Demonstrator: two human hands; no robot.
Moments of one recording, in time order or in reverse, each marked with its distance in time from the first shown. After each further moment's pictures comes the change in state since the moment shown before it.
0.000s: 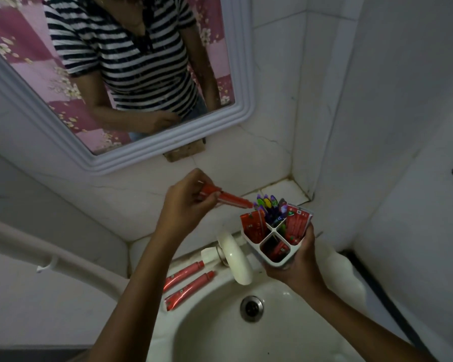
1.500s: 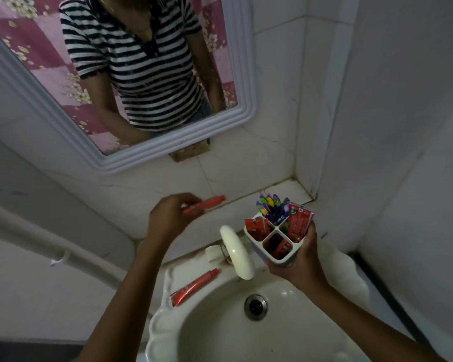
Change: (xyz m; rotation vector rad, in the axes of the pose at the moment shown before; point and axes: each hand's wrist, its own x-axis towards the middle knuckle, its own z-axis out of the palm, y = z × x) left_hand -0.009 -0.044 -0.016 0.485 -0.111 -0.100; right_hand 0.004 0.015 -0.001 -0.083 0.032 0.027
